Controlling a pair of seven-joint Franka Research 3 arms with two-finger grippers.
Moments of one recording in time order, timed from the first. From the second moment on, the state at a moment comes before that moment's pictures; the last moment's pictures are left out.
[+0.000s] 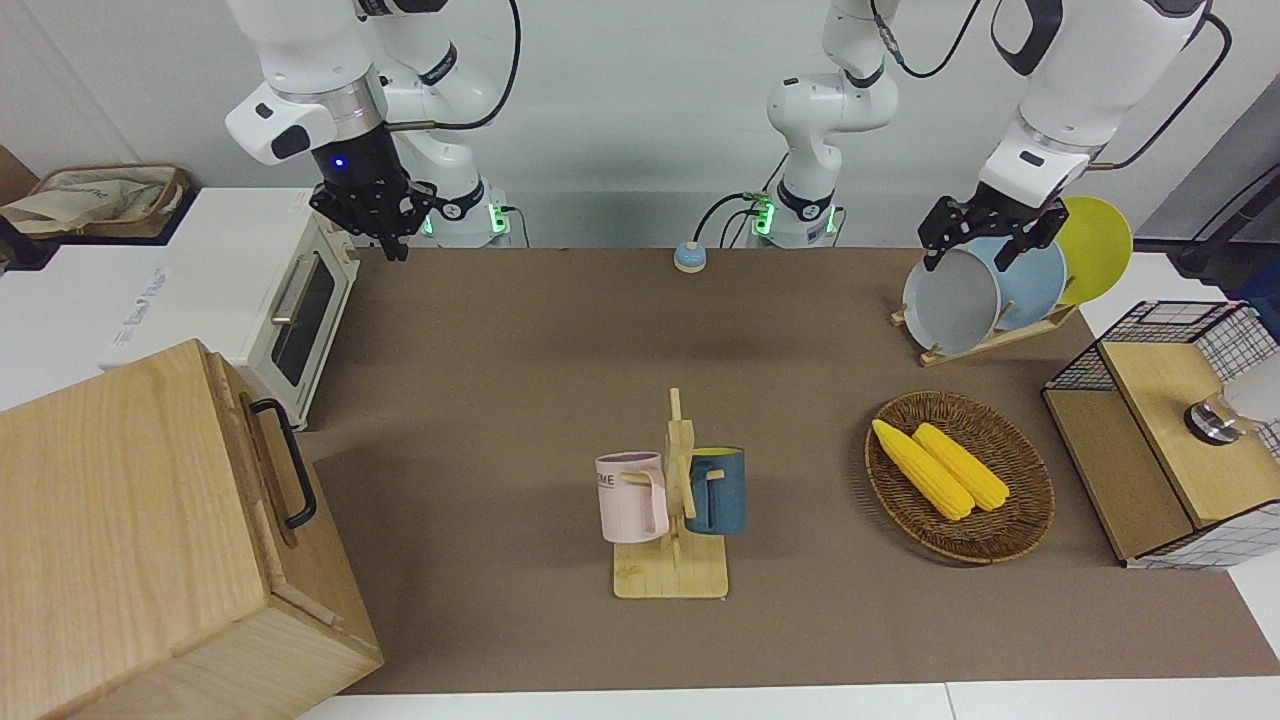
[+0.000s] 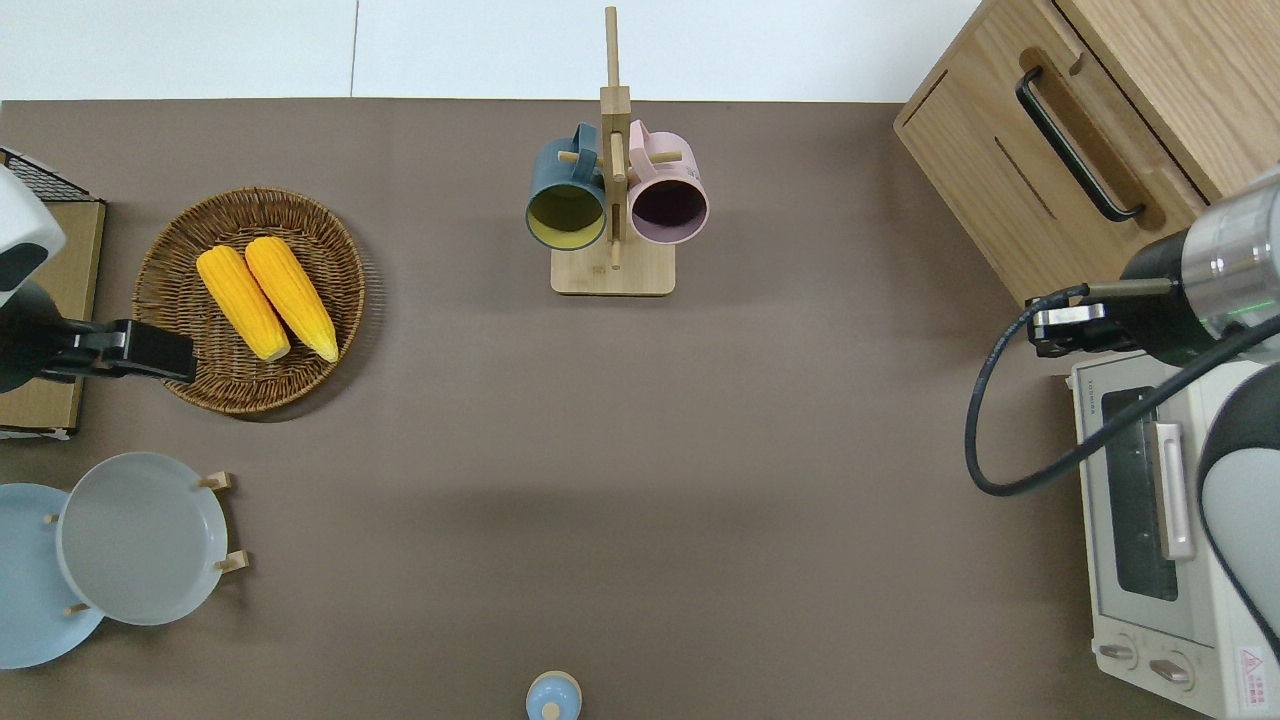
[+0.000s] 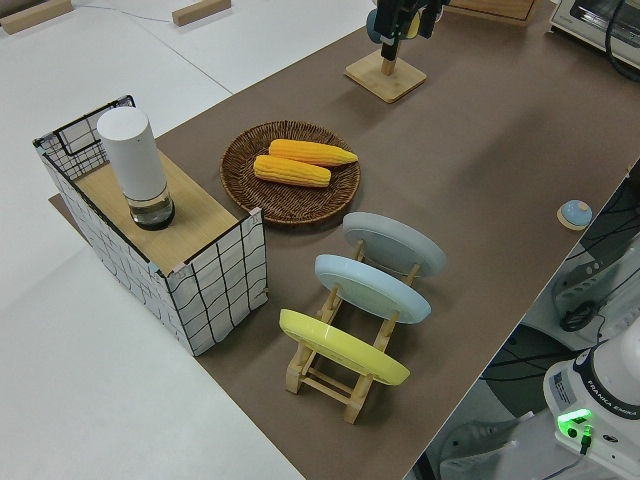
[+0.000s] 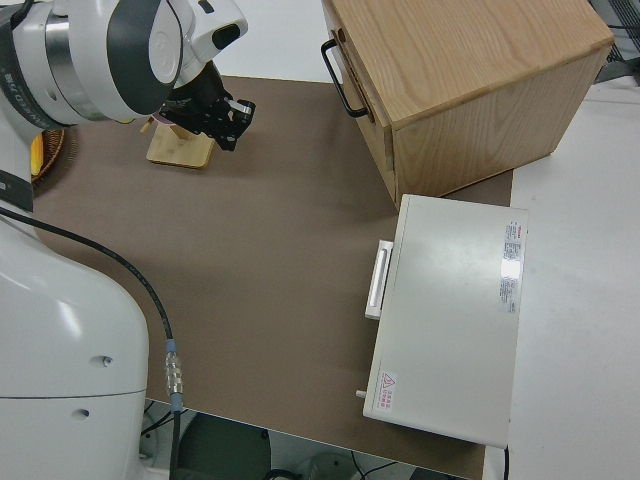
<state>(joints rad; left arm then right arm) 0.03 0.04 -0.06 -1.51 0.00 1.52 0.02 -0.03 0.09 0.18 -1.36 -0.01 1.46 0.18</state>
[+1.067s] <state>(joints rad) 0.03 0.04 -0.06 -1.51 0.00 1.52 0.02 0.02 0.10 0.19 -1.36 -0.13 1.49 0.18</state>
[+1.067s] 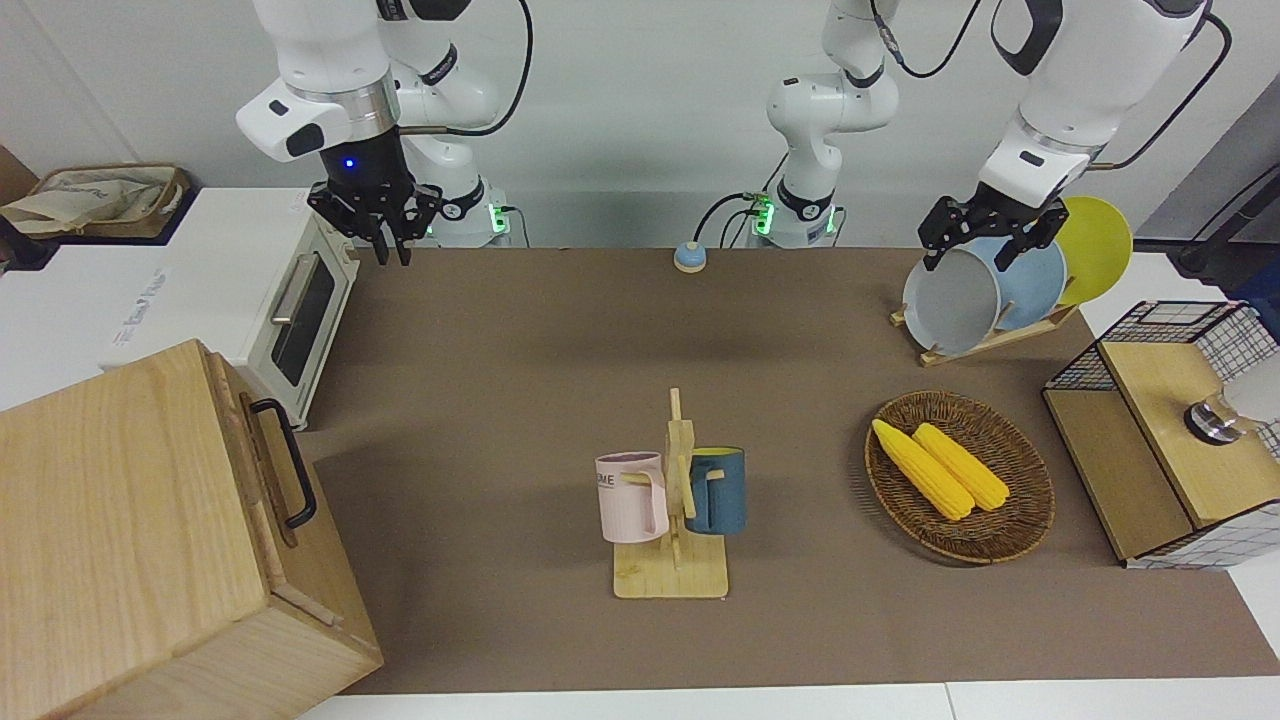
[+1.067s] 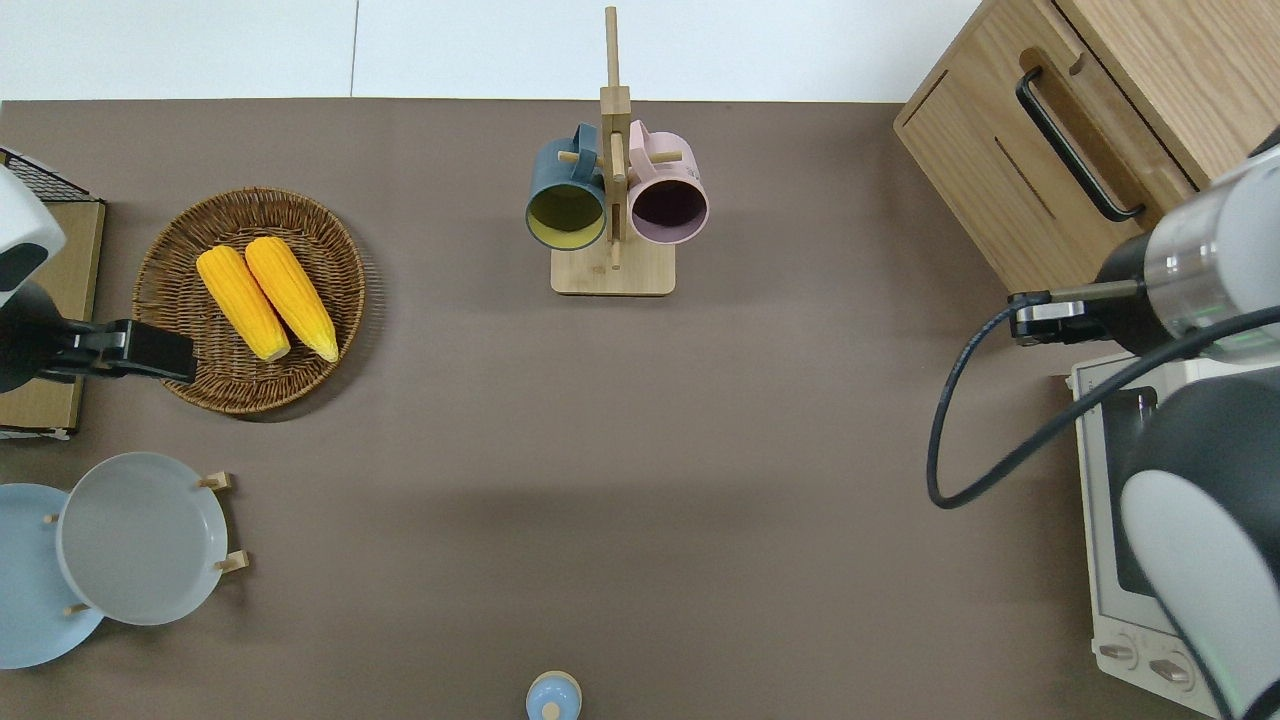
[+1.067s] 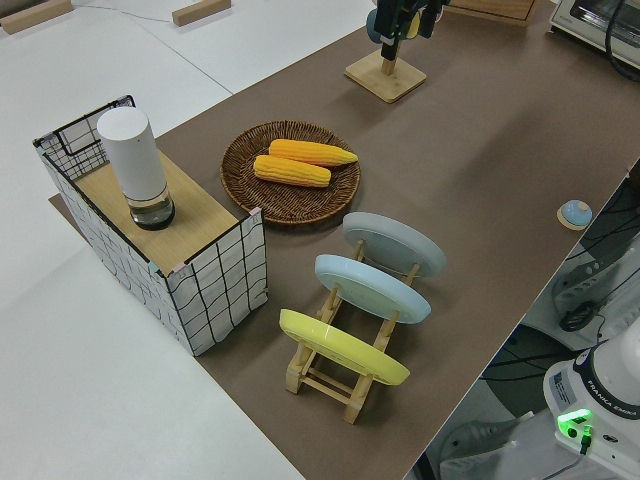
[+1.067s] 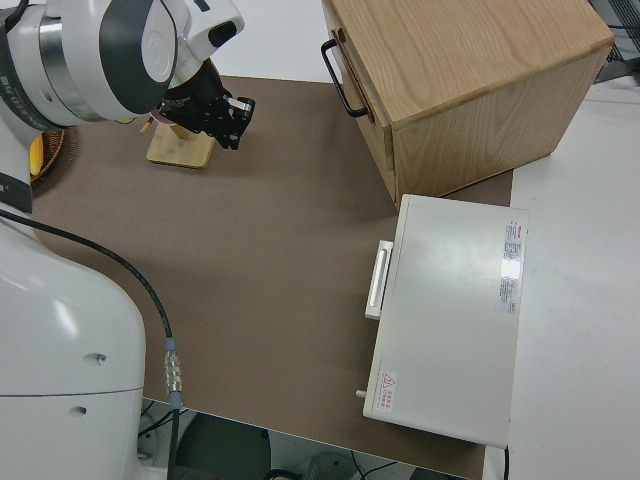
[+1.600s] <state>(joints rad) 0.03 0.04 -0.06 -1.51 0.00 1.52 0.02 0.15 0.16 0.26 -1.45 -0.62 1.57 0.18</state>
